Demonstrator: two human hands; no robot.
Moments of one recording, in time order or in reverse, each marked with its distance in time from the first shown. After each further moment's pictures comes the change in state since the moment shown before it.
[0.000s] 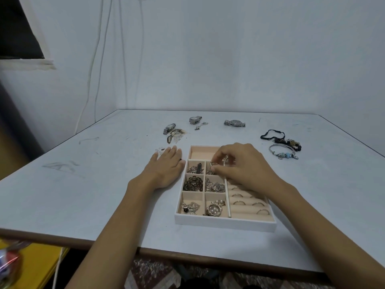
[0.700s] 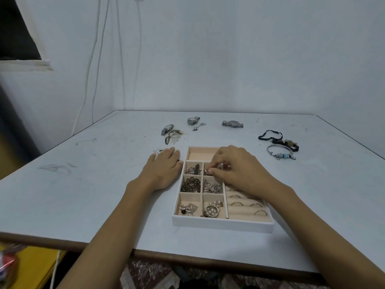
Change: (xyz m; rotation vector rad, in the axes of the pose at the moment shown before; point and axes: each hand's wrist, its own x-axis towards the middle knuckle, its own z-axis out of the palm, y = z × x) left_hand 0.005 -0.001 0.004 -0.009 0.105 0.030; right_hand 0.002 0.004 0.005 -0.044 -0.104 -0.098
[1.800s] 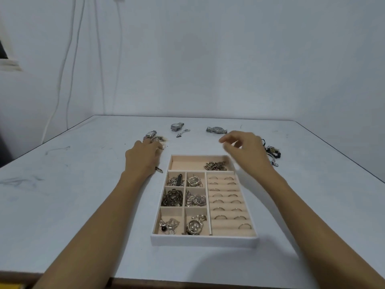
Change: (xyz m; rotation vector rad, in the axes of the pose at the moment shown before) left_hand 0.072 -0.020 0.007 0.037 0.461 -0.110; right_hand 0.022 0.044 -0.030 0.193 0.393 0.316
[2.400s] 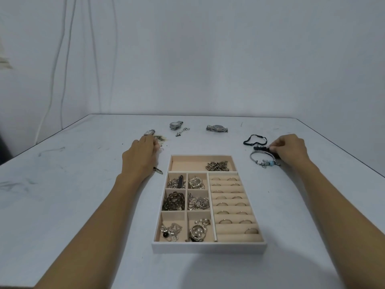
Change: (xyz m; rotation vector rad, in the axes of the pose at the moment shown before) left_hand -0.001 -0.003 -0.001 -0.164 0.041 -0.008; right_hand 0.048 0.115 -0.046 -0.237 0.102 0.437
